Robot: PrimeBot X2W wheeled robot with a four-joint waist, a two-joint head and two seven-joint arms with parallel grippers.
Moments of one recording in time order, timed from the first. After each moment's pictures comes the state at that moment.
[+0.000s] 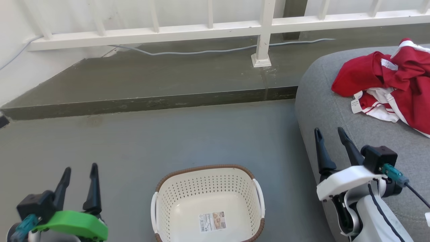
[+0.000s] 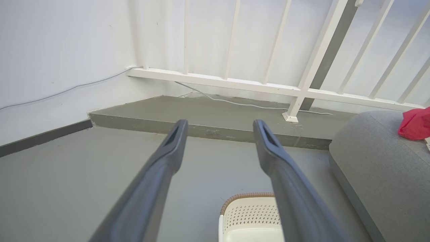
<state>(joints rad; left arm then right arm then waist) 0.02 0.33 -0.29 0.10 -0.64 0.12 -0.25 -0.11 -0.07 0.17 0.33 0.30 0.01 -0.25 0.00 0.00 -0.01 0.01</state>
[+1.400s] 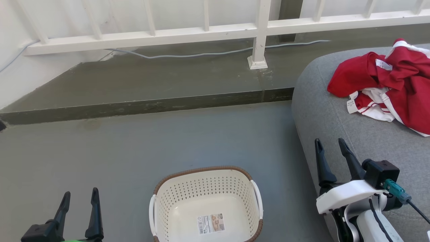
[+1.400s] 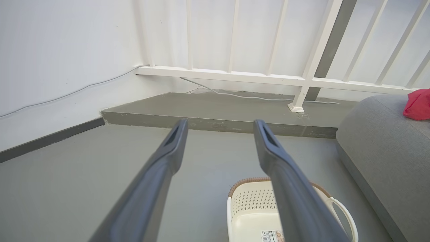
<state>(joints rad) 0.21 0.26 -0.19 -0.01 -0.49 0.12 -0.25 -0.01 -0.06 0.18 0.21 0.30 -0.02 -0.25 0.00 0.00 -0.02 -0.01</state>
